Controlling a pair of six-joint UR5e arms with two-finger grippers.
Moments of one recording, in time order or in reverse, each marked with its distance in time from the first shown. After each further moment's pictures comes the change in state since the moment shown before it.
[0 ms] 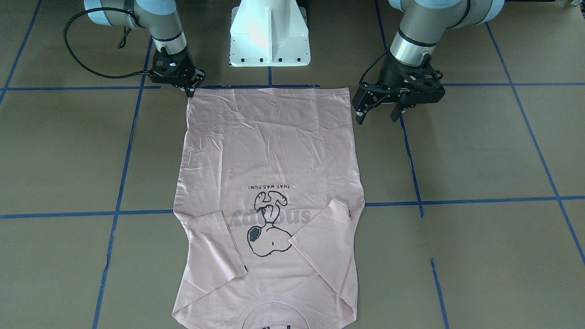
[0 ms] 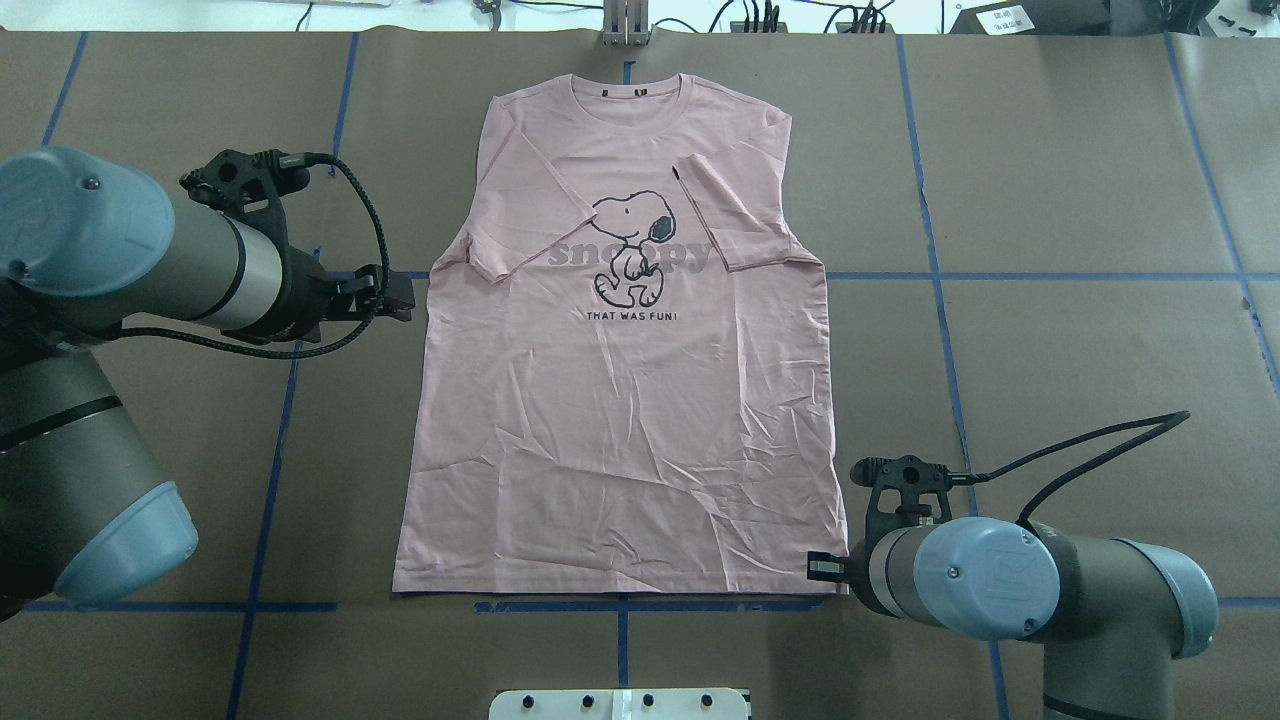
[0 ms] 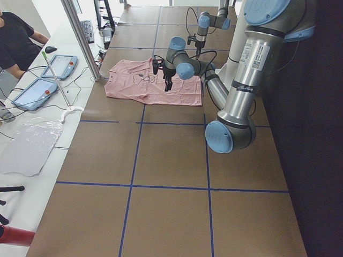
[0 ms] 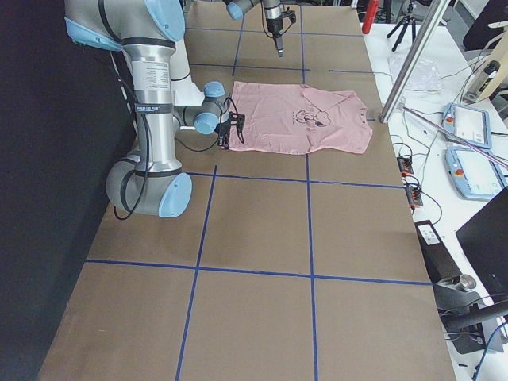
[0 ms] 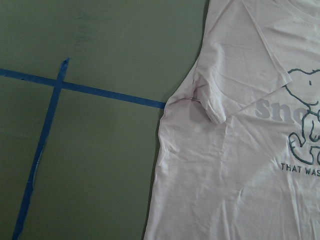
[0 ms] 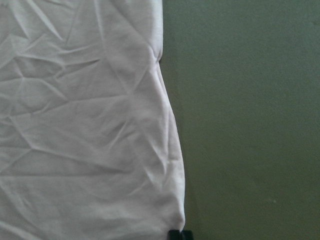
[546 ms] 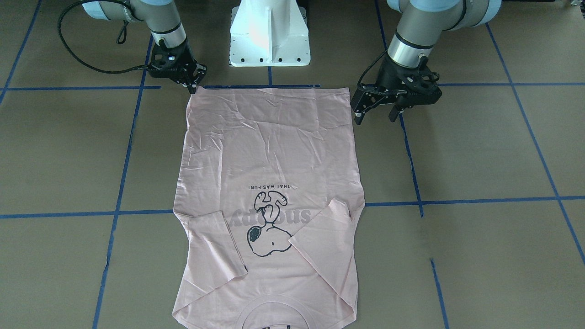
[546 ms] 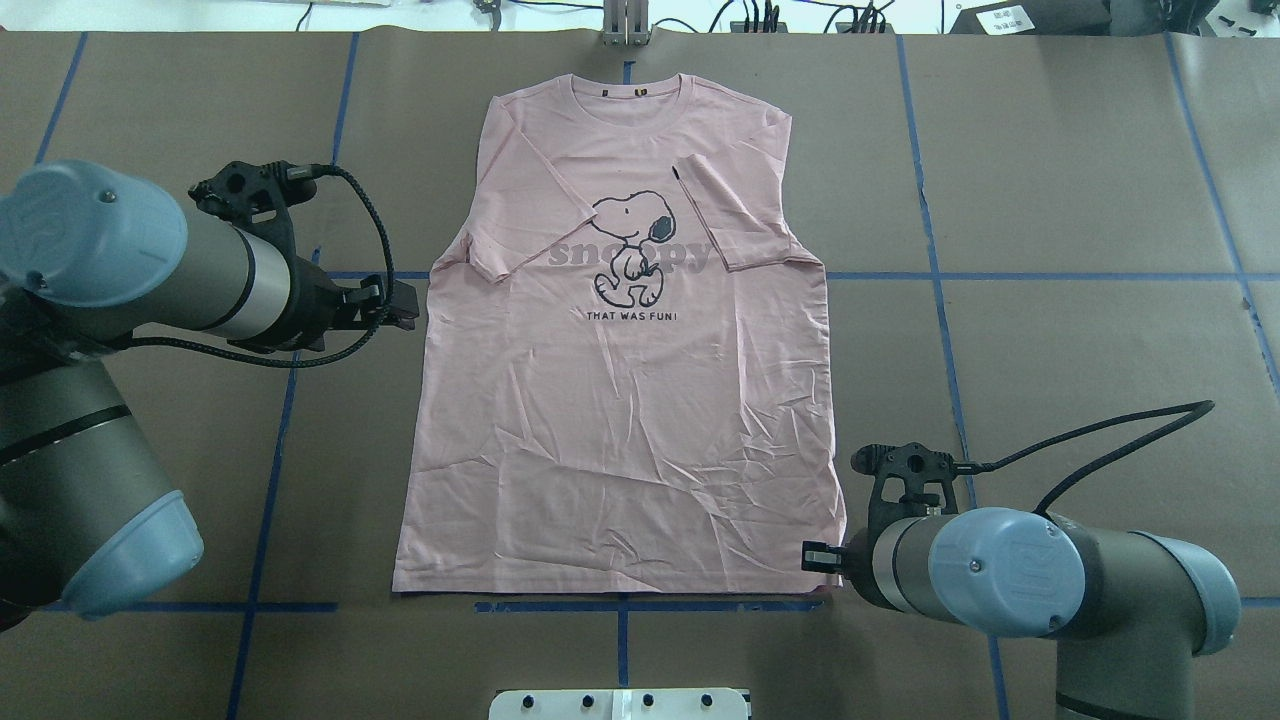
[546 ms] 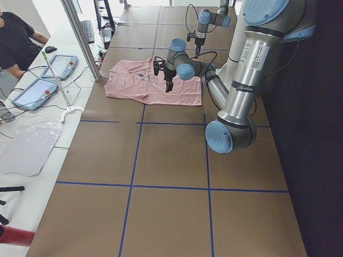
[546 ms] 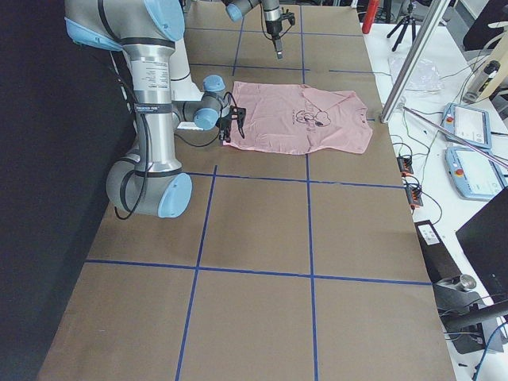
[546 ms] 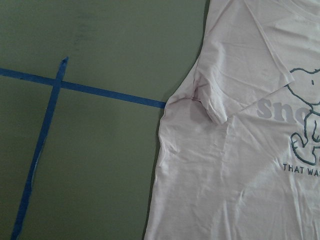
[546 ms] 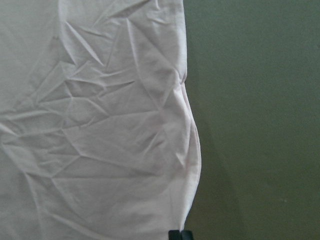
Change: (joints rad) left arm 0.039 0.007 0.004 -0.002 0.023 -0.031; right arm 0.021 0.001 0.062 0.001 0.005 0.003
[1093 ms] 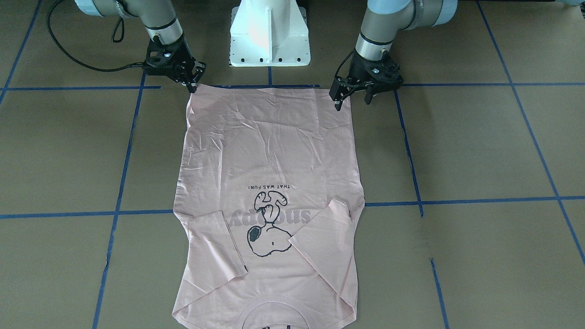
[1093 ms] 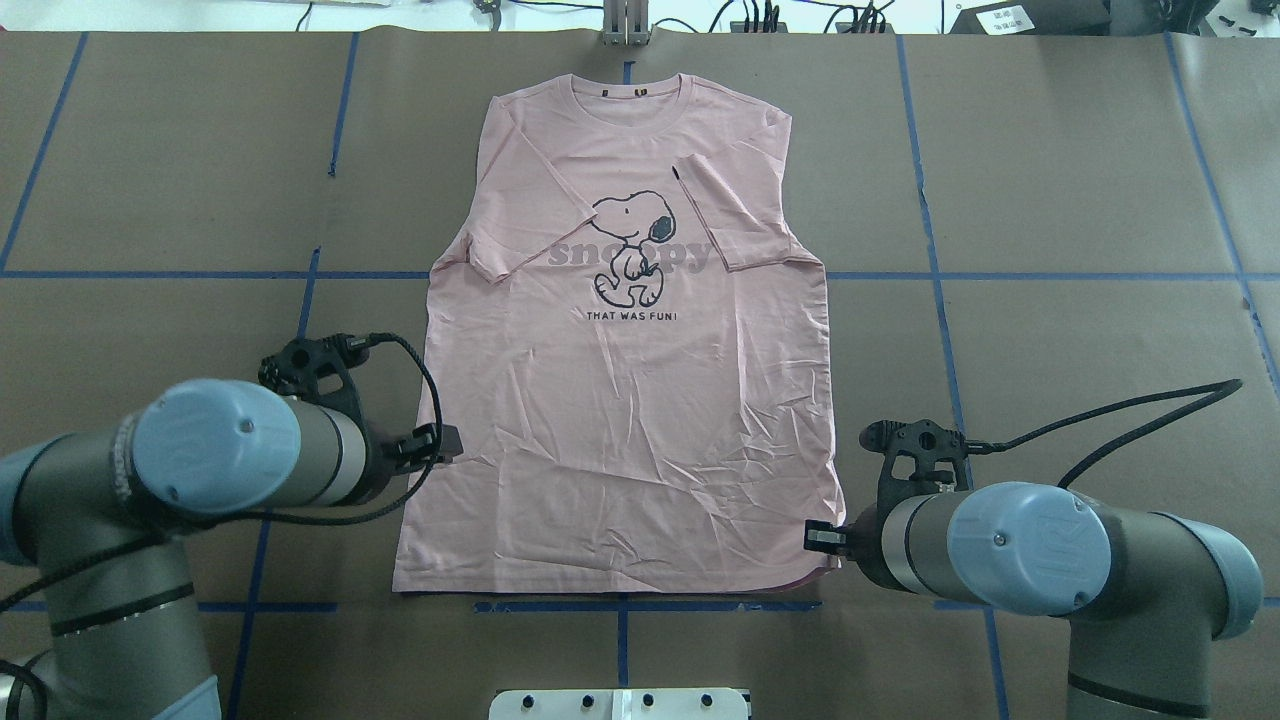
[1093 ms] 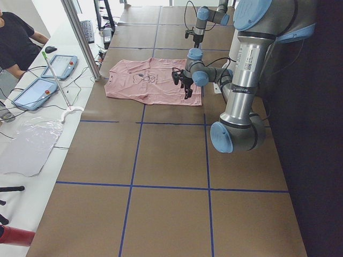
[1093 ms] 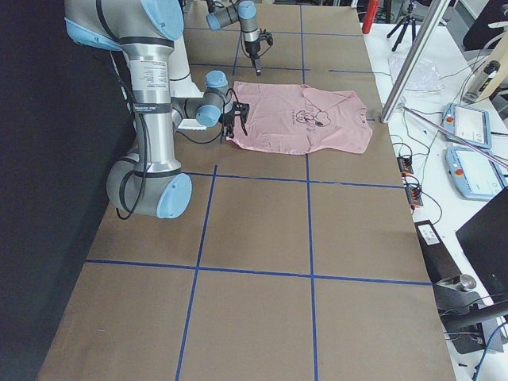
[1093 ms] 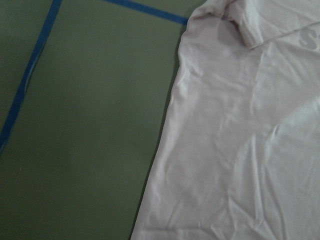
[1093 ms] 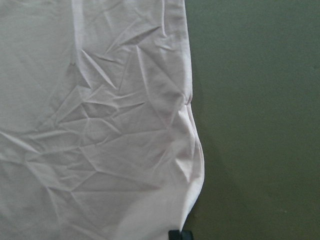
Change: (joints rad) left arm 0.287 0.074 -0.010 -0.007 0.174 -0.301; right arm 0.034 0.001 0.022 0.001 0.016 -0.004
